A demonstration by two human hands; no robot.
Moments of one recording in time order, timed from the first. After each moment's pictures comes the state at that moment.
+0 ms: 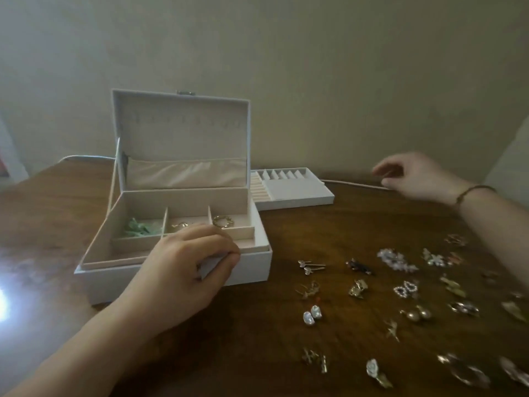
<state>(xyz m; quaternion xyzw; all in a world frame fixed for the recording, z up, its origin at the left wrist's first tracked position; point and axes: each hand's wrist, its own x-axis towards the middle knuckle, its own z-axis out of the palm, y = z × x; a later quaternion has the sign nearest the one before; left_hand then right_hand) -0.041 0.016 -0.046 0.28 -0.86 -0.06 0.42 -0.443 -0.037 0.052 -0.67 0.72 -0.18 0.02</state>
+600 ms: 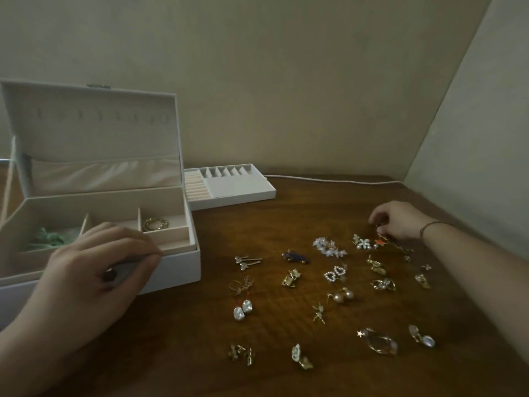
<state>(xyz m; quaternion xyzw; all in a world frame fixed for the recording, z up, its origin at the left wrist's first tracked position) -0.034 -0.010 -0.076 0.29 -0.84 -0.03 0.45 -0.560 0.014 -0.024 -0.55 0.83 -0.04 0.04</state>
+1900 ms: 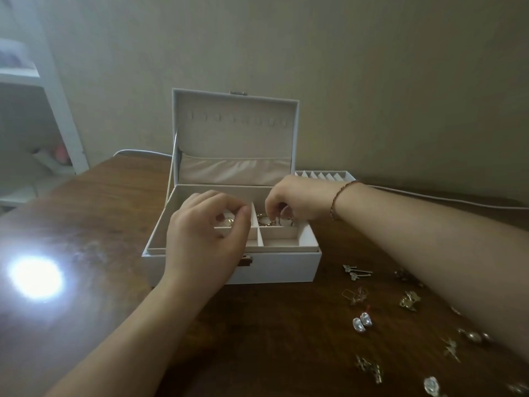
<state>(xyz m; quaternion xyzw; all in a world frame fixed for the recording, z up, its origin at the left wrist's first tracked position) -0.030 0.009 -0.038 0.43 -0.68 0.01 0.60 -0.216 -0.100 0.016 -0.90 0.44 0.05 0.01</state>
